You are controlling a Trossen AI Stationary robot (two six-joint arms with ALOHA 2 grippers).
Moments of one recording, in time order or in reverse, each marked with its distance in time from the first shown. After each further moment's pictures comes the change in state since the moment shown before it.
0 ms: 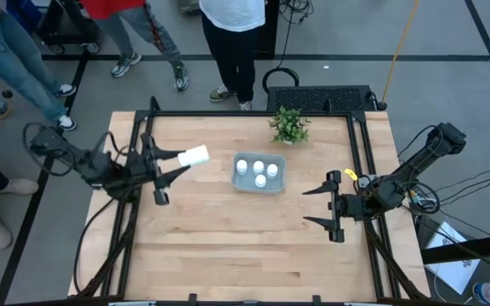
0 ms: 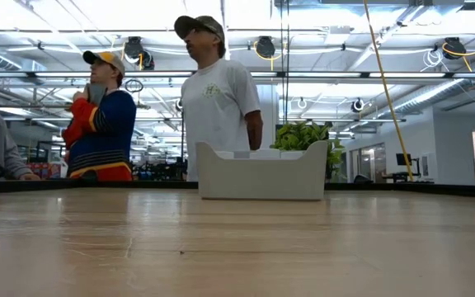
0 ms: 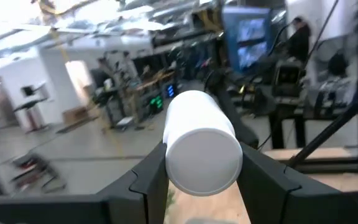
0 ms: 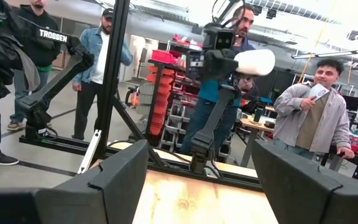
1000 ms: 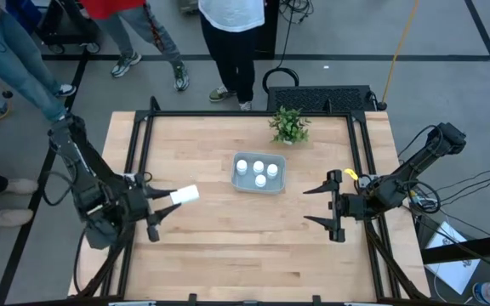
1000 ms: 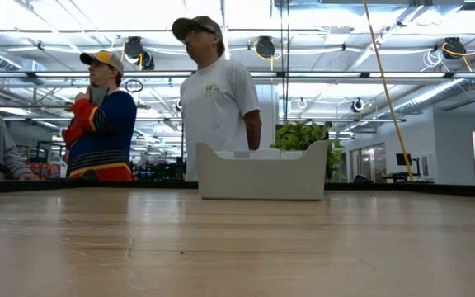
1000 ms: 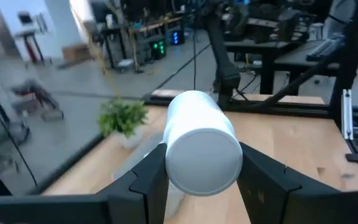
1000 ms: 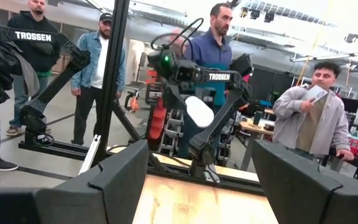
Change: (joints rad) left arm -0.507 0.177 0.000 -0.529 -0.538 -0.784; right arm 0.000 0.000 0.000 0.024 0.000 -0.007
